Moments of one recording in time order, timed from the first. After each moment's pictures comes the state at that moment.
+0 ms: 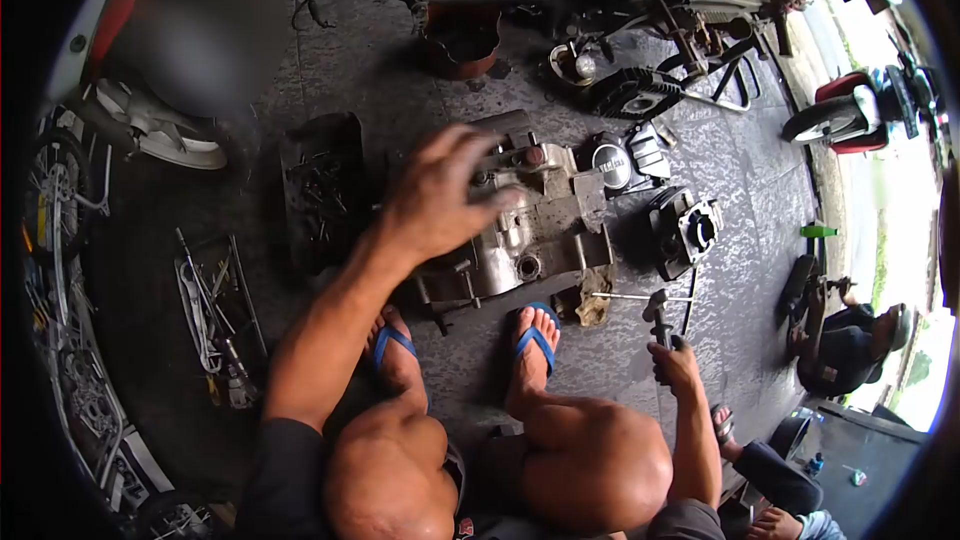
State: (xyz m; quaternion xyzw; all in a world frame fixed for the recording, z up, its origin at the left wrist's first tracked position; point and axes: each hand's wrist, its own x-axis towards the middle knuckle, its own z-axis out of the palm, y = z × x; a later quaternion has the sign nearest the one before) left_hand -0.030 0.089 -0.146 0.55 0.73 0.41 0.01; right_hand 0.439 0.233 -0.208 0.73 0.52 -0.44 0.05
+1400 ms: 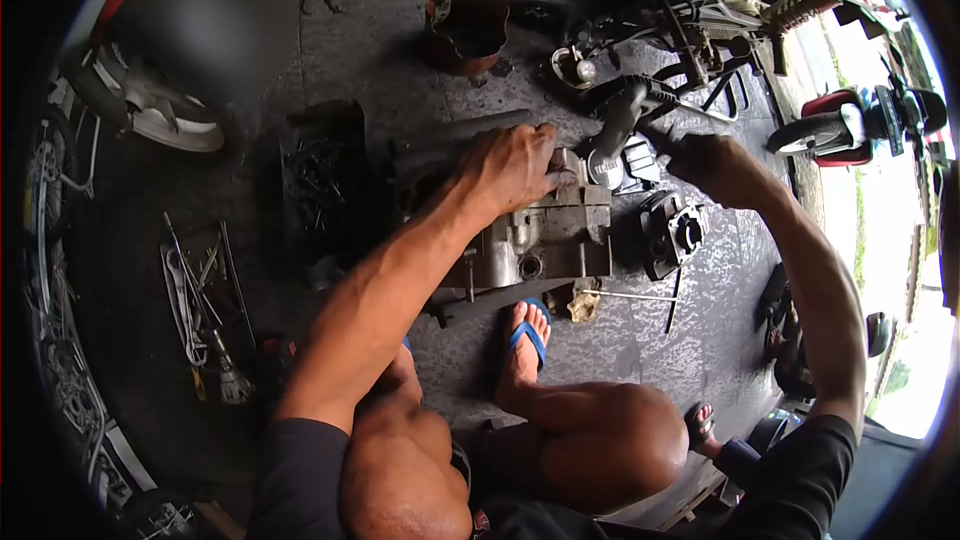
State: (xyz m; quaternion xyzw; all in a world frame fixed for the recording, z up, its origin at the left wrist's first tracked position) left_hand -0.024 0.152 -0.175 0.56 0.74 0.35 0.13; right_hand 0.154 0.359 -0.020 0.17 0.95 -0.08 0.23
